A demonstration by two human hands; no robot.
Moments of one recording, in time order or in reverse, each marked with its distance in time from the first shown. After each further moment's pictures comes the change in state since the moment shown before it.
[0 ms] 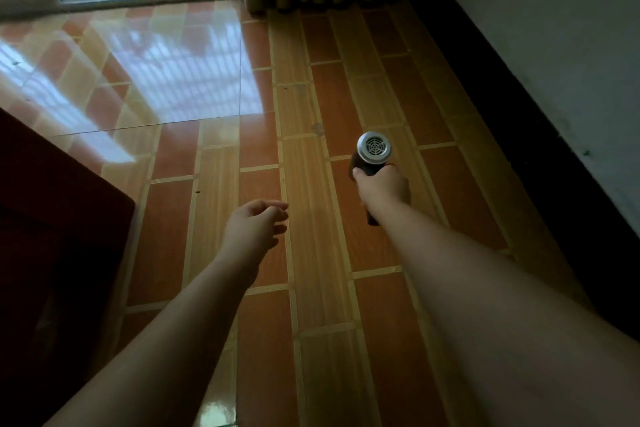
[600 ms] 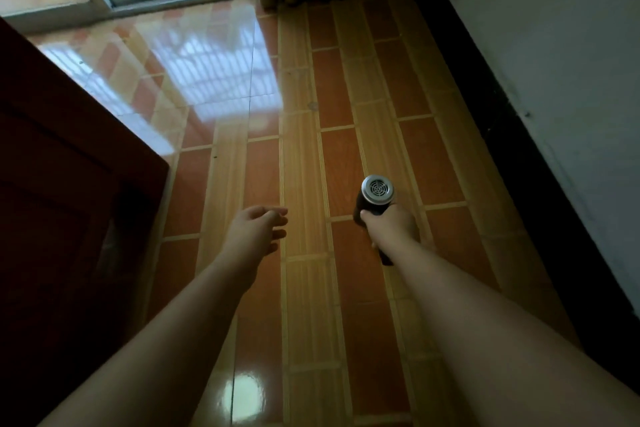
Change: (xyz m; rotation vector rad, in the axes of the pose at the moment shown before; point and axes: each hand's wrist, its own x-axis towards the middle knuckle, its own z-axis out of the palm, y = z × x) left_hand -0.158 -0.009 0.033 0.036 0.075 -0.058; right_hand -0.105 0.123 -0.085 -0.111 -0.214 0.050
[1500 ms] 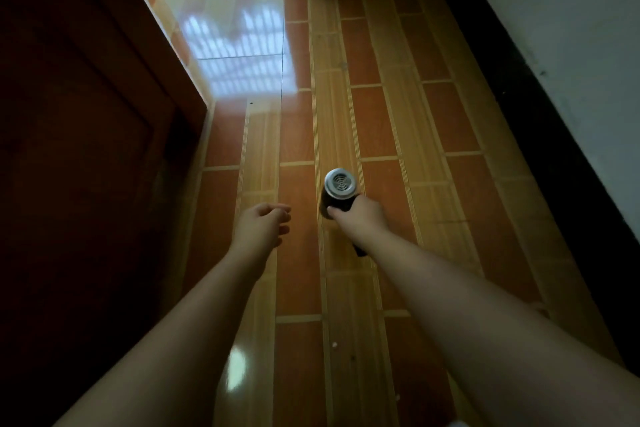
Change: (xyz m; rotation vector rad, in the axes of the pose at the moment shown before) left_hand -0.077 -0.126 -0.090 0.000 0.028 -0.006; right_hand -0.163 0.022 0.094 -0.145 -0.157 -0.225
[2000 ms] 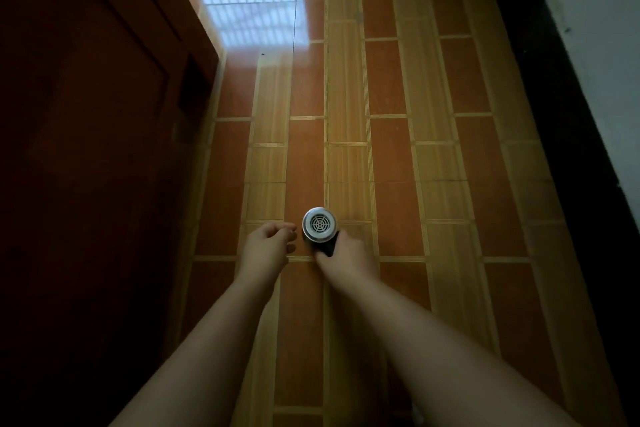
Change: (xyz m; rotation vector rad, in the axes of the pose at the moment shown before) left_hand -0.081 -0.062 0.001 -0.041 0.086 -0.212; right_hand -0.114 0.057 0.058 -0.190 -0.179 0.017
